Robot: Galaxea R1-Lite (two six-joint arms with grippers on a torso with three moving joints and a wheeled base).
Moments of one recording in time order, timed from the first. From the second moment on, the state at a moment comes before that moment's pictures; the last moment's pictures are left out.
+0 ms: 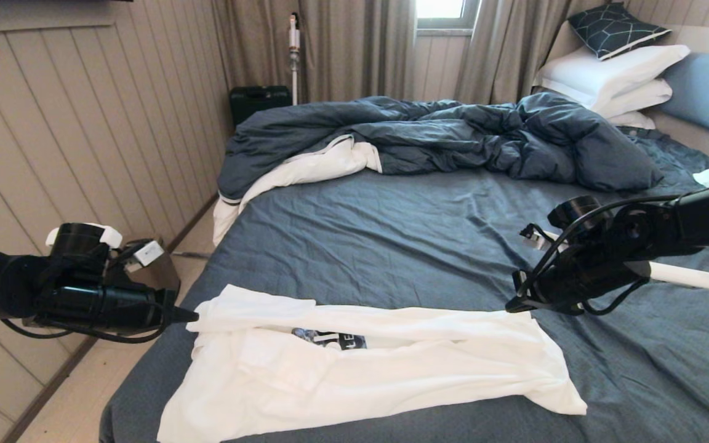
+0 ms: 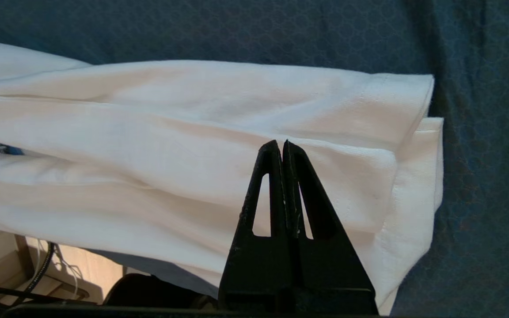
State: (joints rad) left arm 0.03 1.88 -0.91 -0.03 -0.55 -0.06; right arm 0.02 2.00 -1.32 0.38 0.30 0.15
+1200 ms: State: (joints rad) left arm 0.03 1.91 -0.91 -0.03 -0.56 -0.06; right arm 0.03 2.07 -1.27 0.34 0.28 0.12
